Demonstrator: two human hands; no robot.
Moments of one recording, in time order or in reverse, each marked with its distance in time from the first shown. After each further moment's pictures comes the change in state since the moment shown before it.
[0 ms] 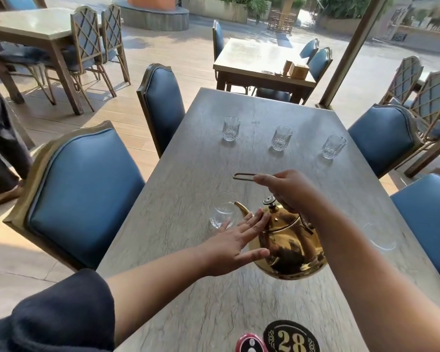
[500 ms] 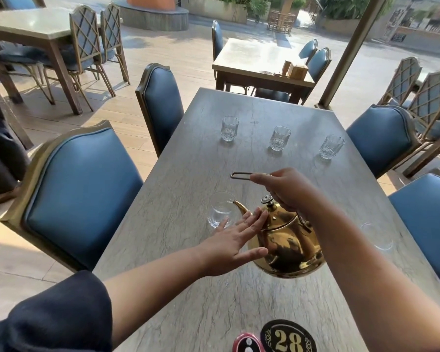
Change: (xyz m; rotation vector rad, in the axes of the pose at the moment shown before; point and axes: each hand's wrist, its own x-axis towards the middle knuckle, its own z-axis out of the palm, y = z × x) left_hand 0.002 0.000 0.004 0.009 0.027 -0.002; right_hand 0.000 -0.002 -0.003 -0.014 -0.026 -0.006
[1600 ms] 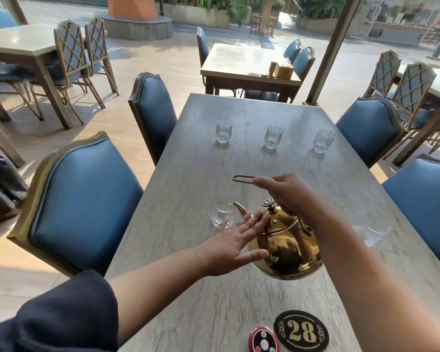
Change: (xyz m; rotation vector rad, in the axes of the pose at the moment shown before) left_hand -0.012 -0.006 -0.004 0.082 -0.065 0.043; right_hand -0.019 0.008 0.014 0.102 0.095 -0.005
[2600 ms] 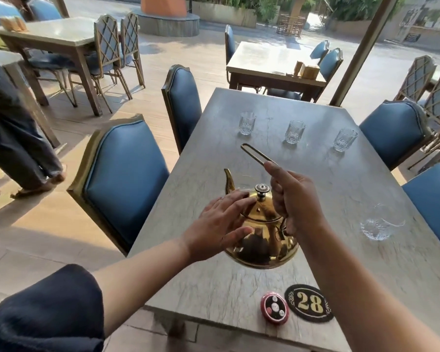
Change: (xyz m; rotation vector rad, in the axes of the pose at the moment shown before) left_hand -0.090 0.003 0.001 -0.005 0.518 0.032; right_hand -0.088 -0.033 0.055 0.707 0.083 -0.093
